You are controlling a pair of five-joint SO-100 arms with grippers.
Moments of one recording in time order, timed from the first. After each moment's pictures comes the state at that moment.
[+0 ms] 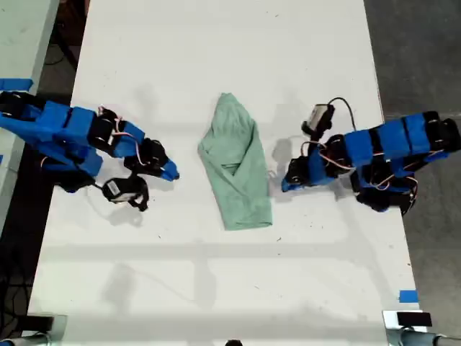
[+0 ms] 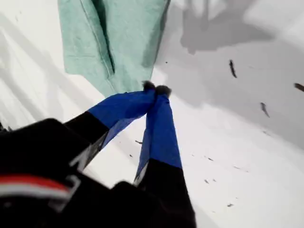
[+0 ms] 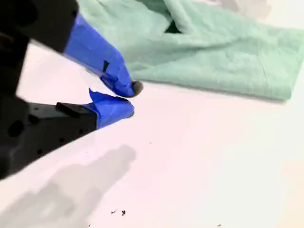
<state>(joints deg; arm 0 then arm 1) 1.9 126.3 131.3 49.1 -16.8 -2.1 120.2 125.4 57.1 9.8</state>
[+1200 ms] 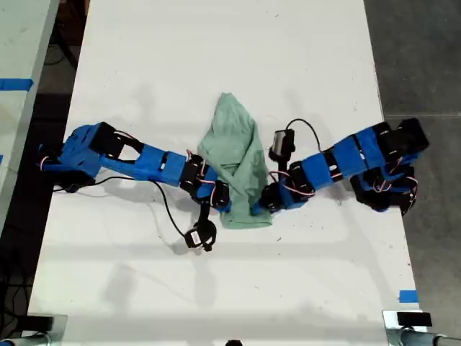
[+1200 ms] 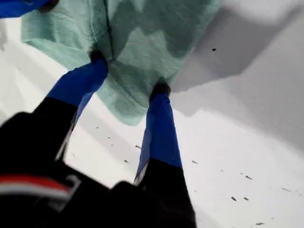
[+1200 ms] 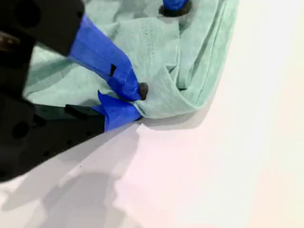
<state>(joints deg) 4.1 51.9 54.8 60.5 -8.0 -10.7 91.5 104.1 58.9 10.6</state>
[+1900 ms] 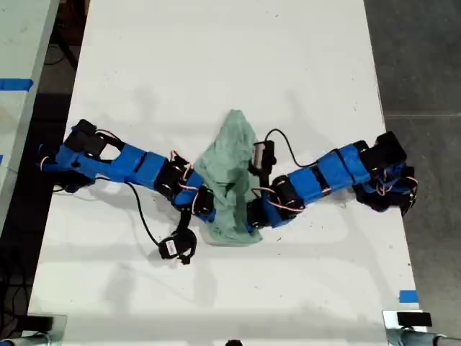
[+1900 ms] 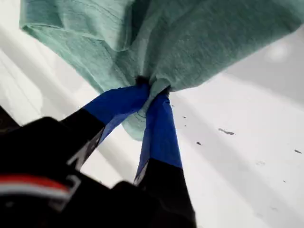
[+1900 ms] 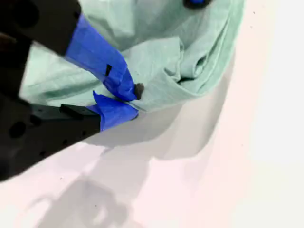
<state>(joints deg) 11.1 67.2 54.9 76.2 -14.7 -17.5 75.8 62.8 79.2 11.1</state>
